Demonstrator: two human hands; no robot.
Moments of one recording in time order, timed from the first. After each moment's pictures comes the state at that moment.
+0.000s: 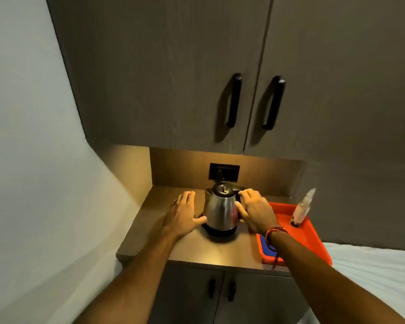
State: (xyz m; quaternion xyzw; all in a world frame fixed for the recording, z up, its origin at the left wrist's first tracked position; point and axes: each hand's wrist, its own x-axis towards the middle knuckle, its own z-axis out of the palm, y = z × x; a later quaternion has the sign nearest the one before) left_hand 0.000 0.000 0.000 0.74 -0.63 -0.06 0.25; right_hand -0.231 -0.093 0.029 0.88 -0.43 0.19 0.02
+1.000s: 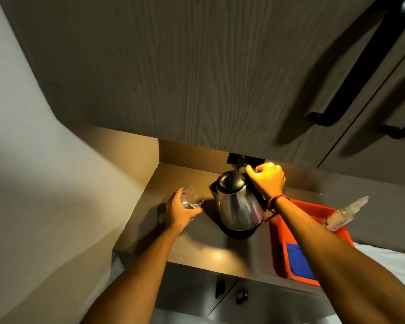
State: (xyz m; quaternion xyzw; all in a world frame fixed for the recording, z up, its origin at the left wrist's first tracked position) left_hand 0.070 -0.080 -0.111 0.76 -0.30 -0.27 0.51; right_hand -0.129 -0.236 0.006 0.77 -0.56 0.29 -0.12
